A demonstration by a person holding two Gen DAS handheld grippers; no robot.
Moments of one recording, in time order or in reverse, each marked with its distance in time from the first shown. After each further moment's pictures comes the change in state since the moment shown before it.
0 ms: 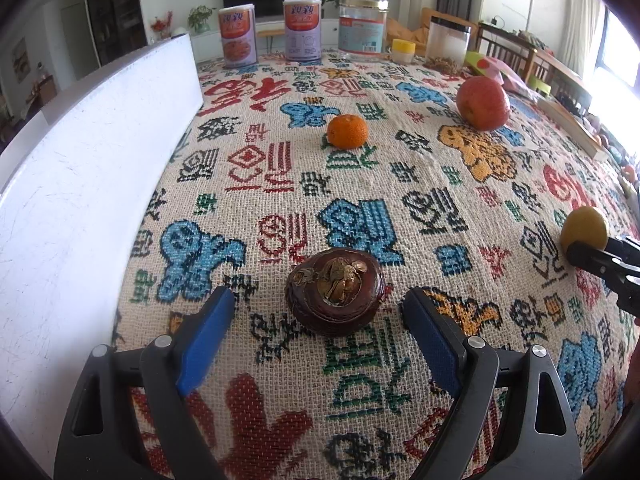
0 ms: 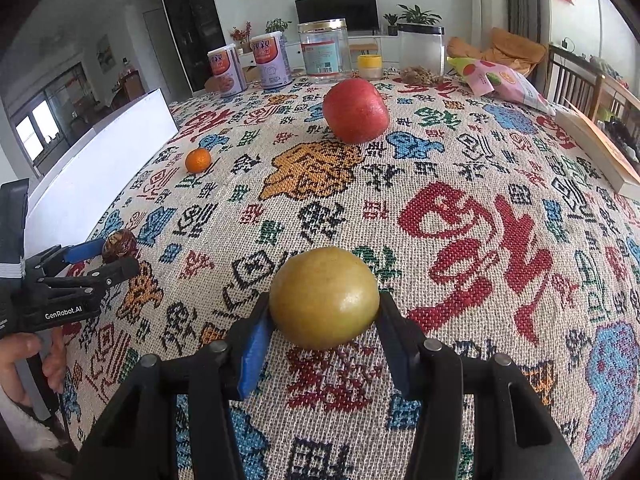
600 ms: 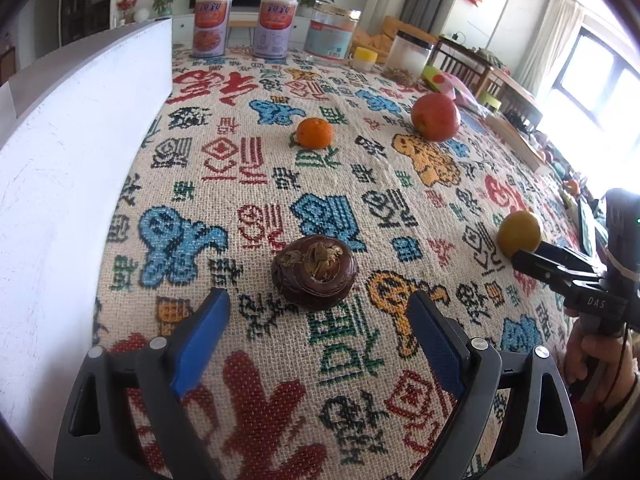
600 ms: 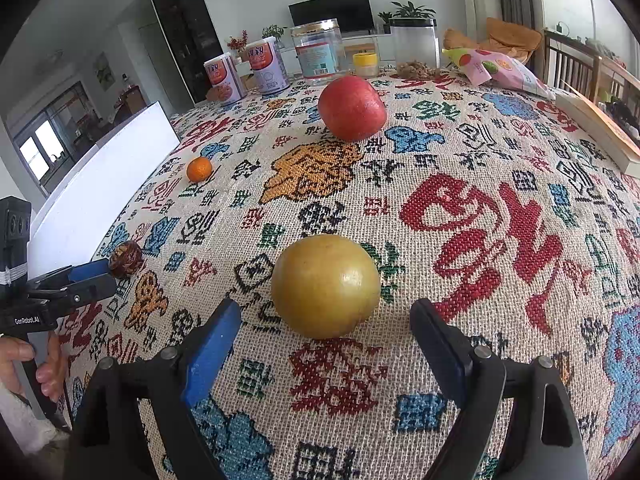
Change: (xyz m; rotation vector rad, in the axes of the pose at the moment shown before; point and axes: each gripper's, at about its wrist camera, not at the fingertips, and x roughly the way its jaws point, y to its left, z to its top) left arm -0.014 0.025 -0.001 -0.029 0.015 -0.237; right arm 0.000 -0.008 -0.007 0.051 -0.018 0.054
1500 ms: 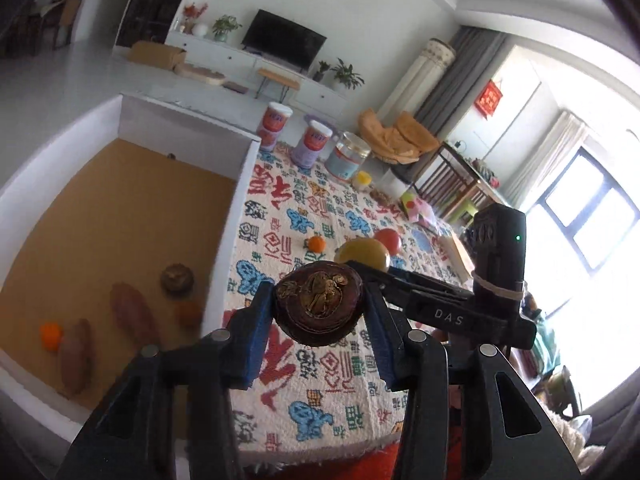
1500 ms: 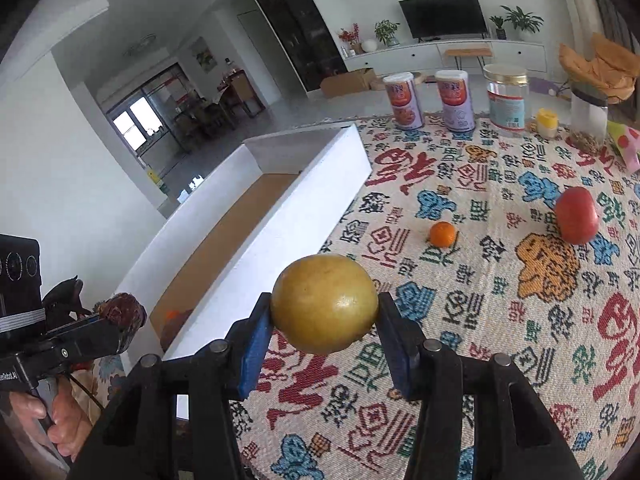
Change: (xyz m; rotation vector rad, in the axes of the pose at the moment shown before) left arm -0.247 0.070 0.001 -0.328 -0.251 -0.102; right arm -0.044 0.204 0.081 -0.173 0.044 0.416
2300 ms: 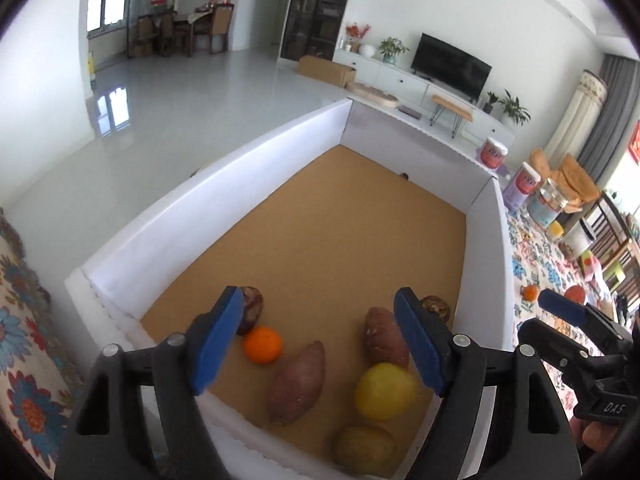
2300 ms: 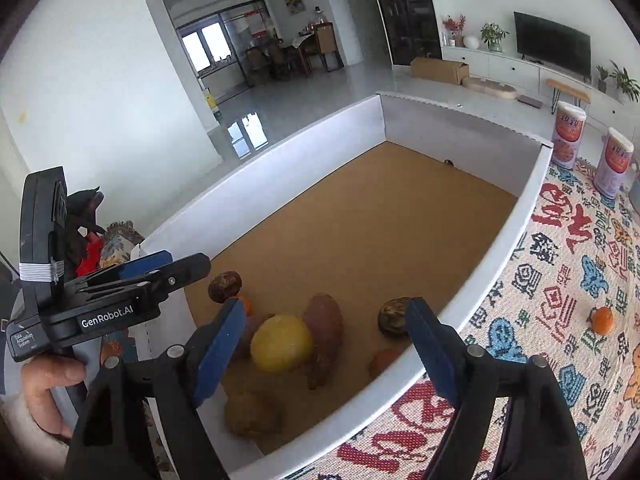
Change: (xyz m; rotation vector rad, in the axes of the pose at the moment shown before) left arm 0.012 0.122 -0.011 -0.140 -0.099 0.563; right arm 0.114 0.136 0.006 -0.279 0.096 0.048
